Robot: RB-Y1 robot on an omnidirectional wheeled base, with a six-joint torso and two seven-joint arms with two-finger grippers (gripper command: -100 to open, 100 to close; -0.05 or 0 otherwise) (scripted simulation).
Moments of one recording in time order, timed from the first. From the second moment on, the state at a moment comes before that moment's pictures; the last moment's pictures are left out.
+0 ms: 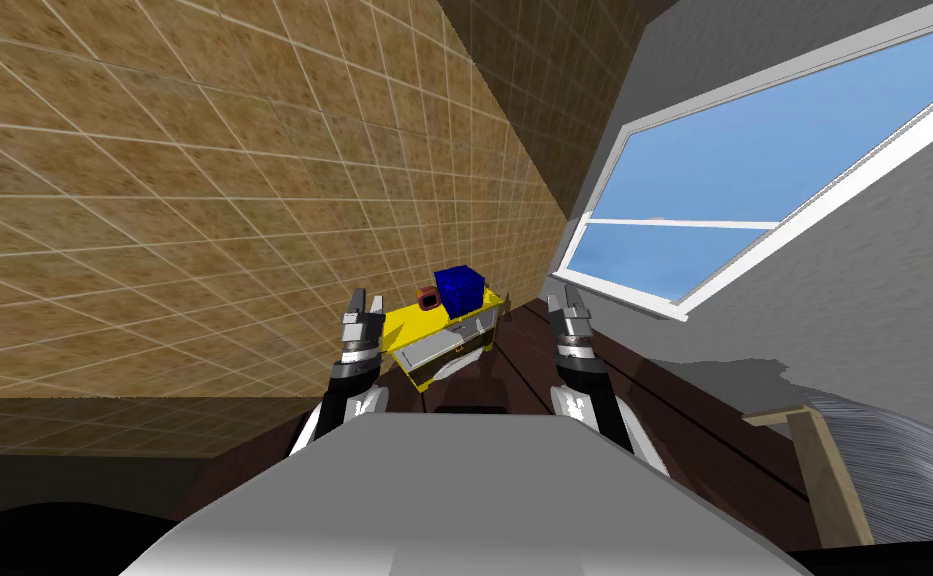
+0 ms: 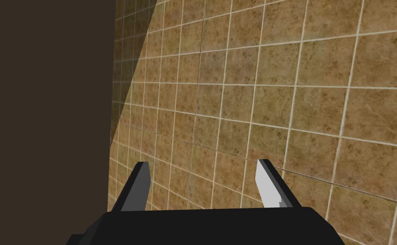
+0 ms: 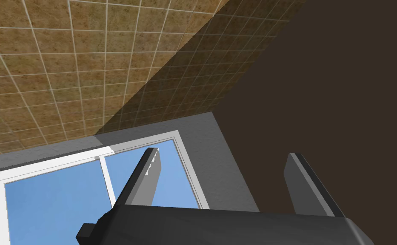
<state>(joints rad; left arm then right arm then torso) 0.52 0.03 0.01 -2.28 -0.05 -0.50 -0.03 0.50 -0.04 0.00 -2.28 0.10 -0.41 -0.09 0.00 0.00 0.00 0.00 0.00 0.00</state>
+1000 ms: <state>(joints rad) 0.52 0.03 0.01 -2.28 -0.05 -0.50 -0.03 0.50 -0.04 0.00 -2.28 0.10 -0.41 -0.09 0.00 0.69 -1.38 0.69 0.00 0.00</state>
